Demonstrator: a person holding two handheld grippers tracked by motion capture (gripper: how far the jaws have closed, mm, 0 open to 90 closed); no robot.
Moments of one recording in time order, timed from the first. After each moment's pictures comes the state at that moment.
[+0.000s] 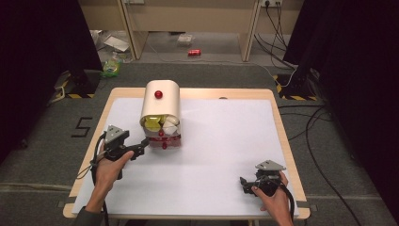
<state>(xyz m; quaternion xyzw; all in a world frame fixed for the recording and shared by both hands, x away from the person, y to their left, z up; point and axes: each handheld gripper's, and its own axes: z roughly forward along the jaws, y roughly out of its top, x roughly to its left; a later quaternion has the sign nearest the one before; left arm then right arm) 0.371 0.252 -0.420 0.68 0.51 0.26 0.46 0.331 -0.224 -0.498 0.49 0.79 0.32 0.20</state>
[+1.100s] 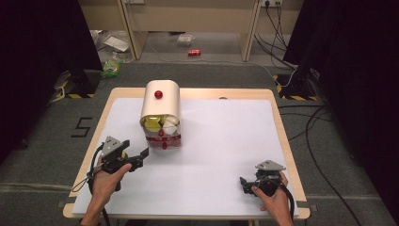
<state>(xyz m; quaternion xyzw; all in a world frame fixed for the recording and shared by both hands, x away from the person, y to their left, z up) 0.337 0.252 -0.429 0.68 0.49 0.24 0.48 0.331 -0.224 -0.497 0.49 0.79 0.32 0.20</state>
